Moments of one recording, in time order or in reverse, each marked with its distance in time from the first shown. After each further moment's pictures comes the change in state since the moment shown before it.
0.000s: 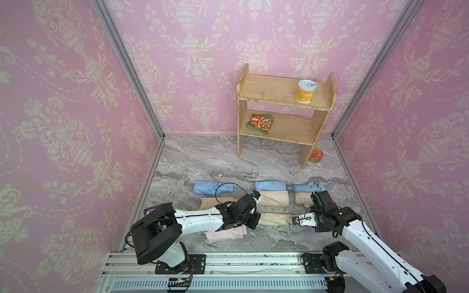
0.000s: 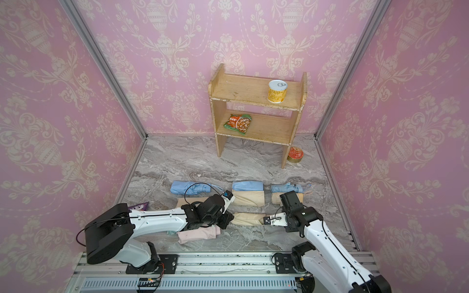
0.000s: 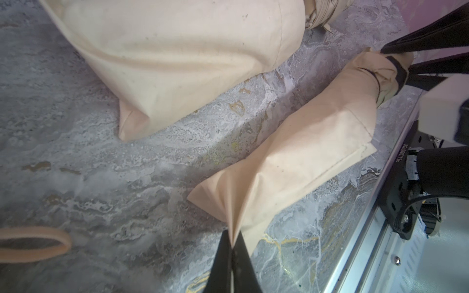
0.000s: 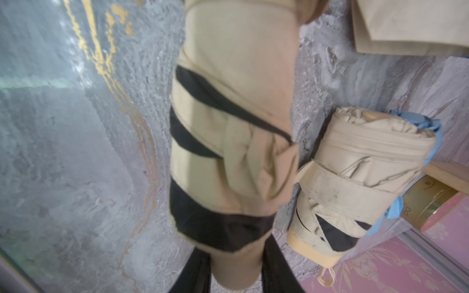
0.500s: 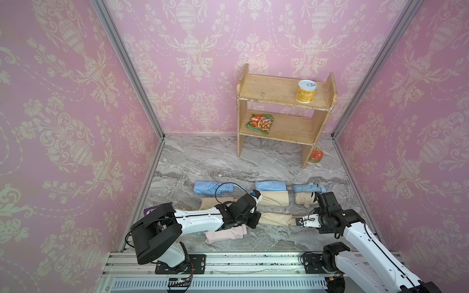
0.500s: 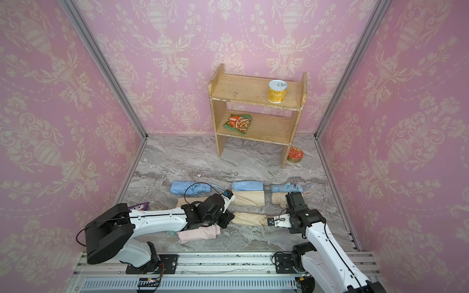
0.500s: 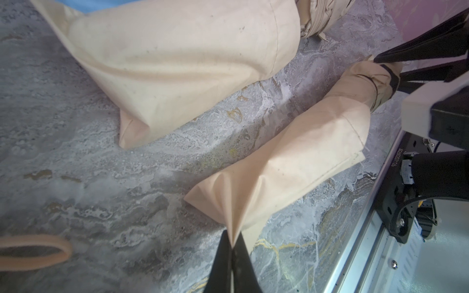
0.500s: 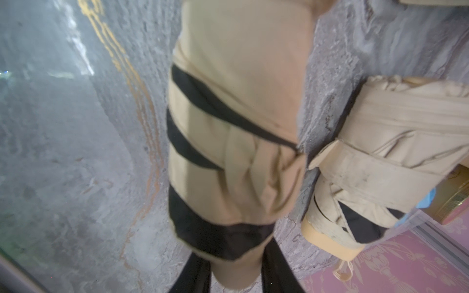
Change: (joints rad) left arm 0.005 0.000 0.000 0.022 0.000 0.000; right arm -0.113 -0.025 -0.036 0.003 -0.008 -0.094
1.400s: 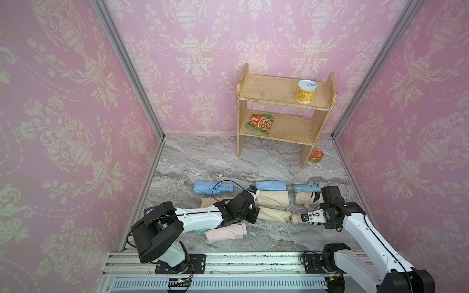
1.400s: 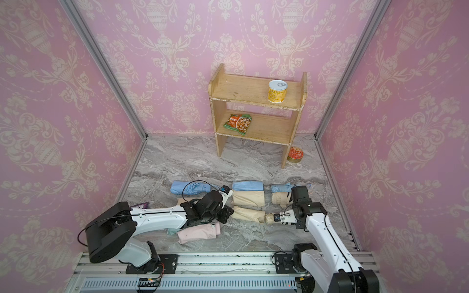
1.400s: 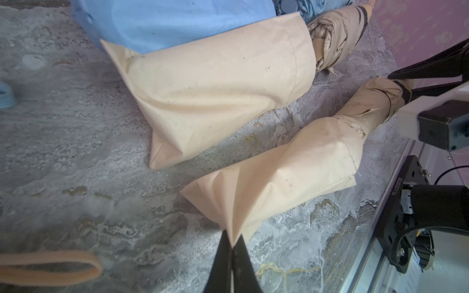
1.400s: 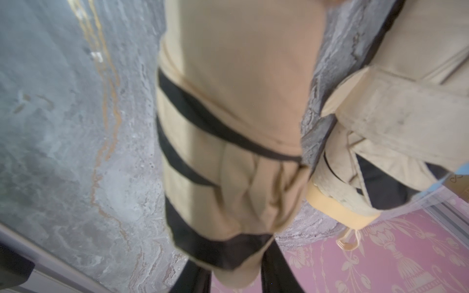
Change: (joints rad) left arm 0.049 0.013 -0.006 0.053 -0.008 -0.037; right arm -0.139 0.130 0.076 0.003 0.105 -0.126
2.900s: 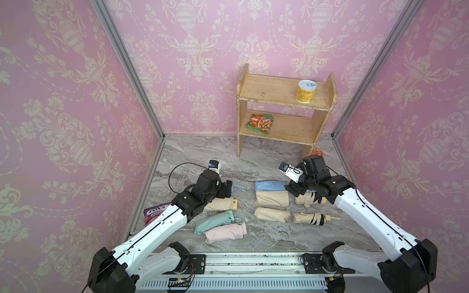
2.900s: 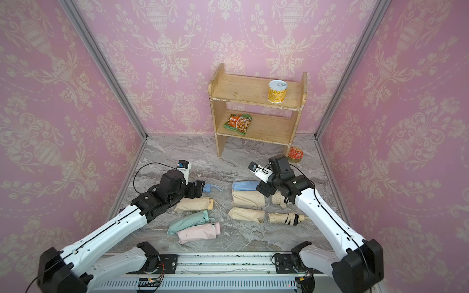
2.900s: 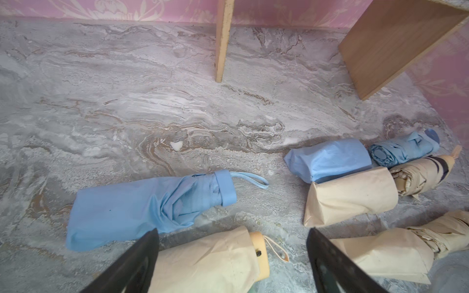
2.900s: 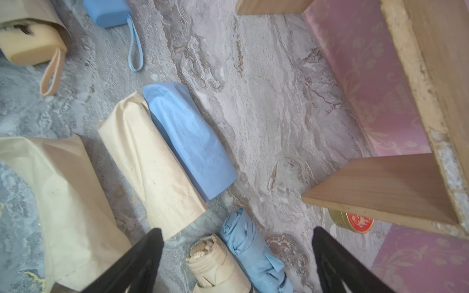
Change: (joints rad) left arm 0.367 -0.481 0.114 -0.479 -0.282 0.189; right arm 0.370 0.240 0.479 0.231 -0.293 0.931
